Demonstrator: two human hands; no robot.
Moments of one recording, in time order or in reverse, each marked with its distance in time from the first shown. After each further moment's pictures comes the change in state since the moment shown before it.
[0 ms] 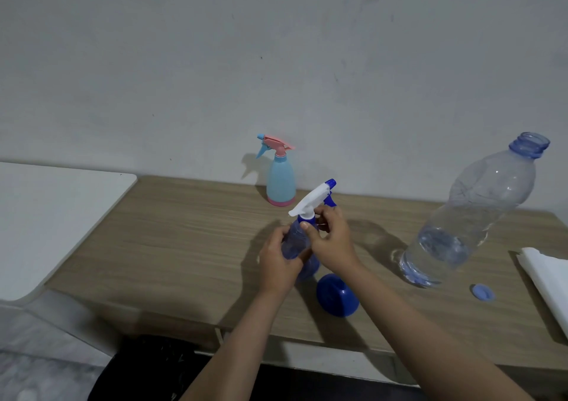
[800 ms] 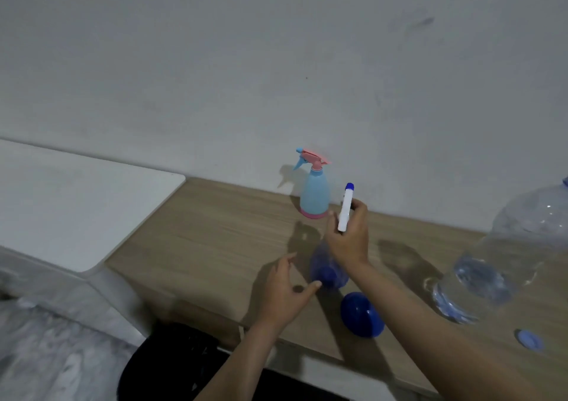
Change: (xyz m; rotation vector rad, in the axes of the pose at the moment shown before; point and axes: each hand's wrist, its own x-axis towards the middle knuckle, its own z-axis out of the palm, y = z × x) left_hand -0.033 -0.001 -0.043 0.255 -0.089 -0.080; right_hand 0.027 -0.012 0.020 0.066 0.187 -0.039
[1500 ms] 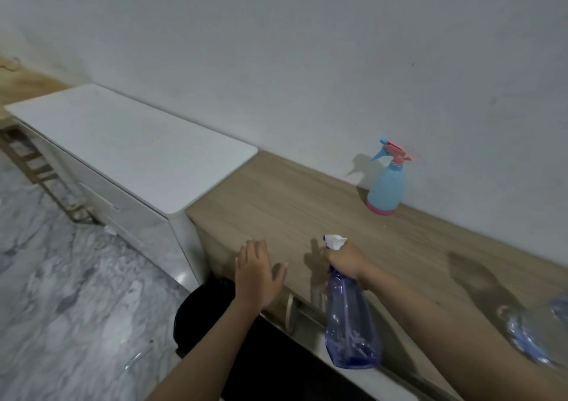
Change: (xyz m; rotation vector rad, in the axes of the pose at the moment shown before) left_hand -0.027 -0.118 -0.096 0.570 0.230 -0.216; right_hand -0.065 -0.007 0.081 -0.309 -0.886 0.388
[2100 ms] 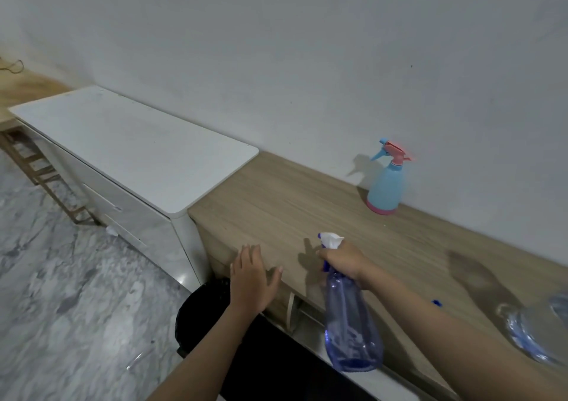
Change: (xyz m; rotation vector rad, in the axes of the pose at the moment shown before) left_hand -0.014 -0.009 -0.003 0.014 0.007 -0.067; right_hand -0.019 -0.016 0.001 0.079 -0.007 0.036
